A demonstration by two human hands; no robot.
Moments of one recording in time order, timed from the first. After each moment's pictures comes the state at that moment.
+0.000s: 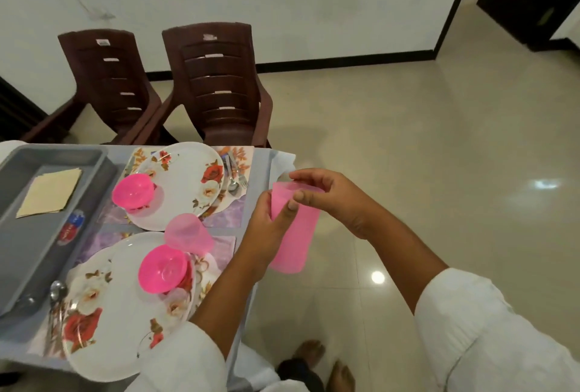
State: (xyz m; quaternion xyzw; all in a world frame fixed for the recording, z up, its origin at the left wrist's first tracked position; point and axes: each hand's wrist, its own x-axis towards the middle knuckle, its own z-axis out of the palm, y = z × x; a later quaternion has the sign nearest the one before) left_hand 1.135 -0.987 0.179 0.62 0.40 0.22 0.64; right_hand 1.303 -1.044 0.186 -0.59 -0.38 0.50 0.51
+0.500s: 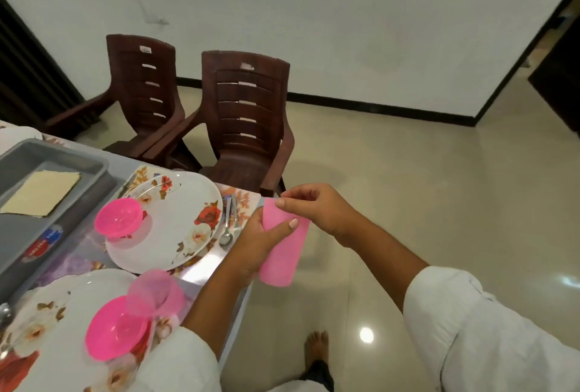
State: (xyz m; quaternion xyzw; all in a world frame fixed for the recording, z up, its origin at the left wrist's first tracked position) left_hand 1.220 -0.859 0.156 0.52 0.44 0.26 0.69; right_hand 1.392 -0.880 0.189 -0.61 -0.45 0.51 0.41
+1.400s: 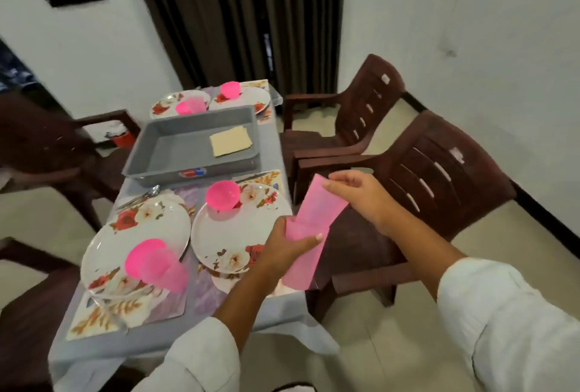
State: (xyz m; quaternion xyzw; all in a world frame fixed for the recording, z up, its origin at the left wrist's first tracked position) left_hand 1.320 -0.666 0.167 0.26 0.74 0.47 0.42; right_hand 1.431 -0.489 0.214 -0.33 -0.70 0.60 0.19
